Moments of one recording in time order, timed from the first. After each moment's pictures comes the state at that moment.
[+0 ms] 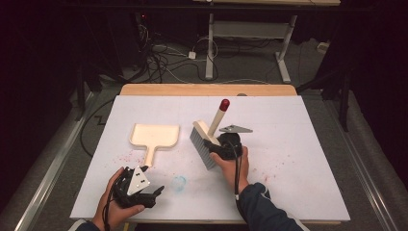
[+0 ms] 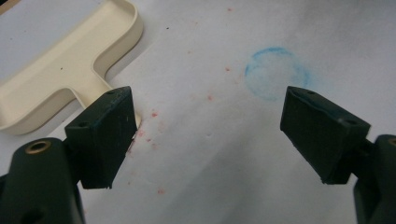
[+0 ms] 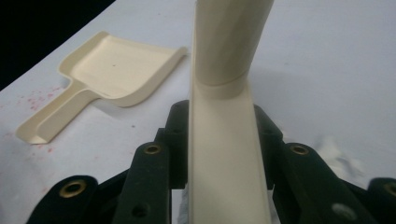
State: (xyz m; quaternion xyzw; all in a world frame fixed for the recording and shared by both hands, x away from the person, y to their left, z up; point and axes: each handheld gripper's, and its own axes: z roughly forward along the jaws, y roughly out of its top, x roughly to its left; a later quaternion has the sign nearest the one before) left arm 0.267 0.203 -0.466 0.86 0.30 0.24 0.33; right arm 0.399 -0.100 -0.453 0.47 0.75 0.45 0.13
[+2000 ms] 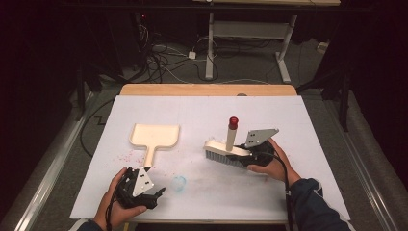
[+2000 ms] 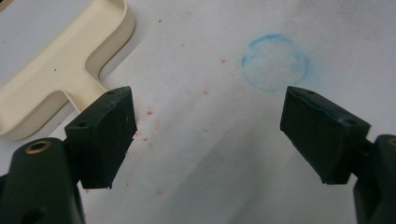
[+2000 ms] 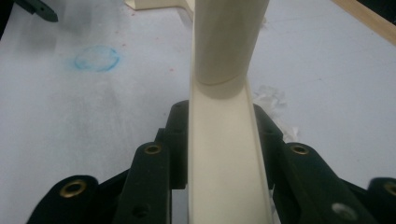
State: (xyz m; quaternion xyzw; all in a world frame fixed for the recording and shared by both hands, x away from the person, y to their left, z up) left arm 0.268 0.197 -0.469 0.88 0.28 0.24 0.30; right arm 0.395 -0.184 -0.431 0.13 0.89 0.43 0.11
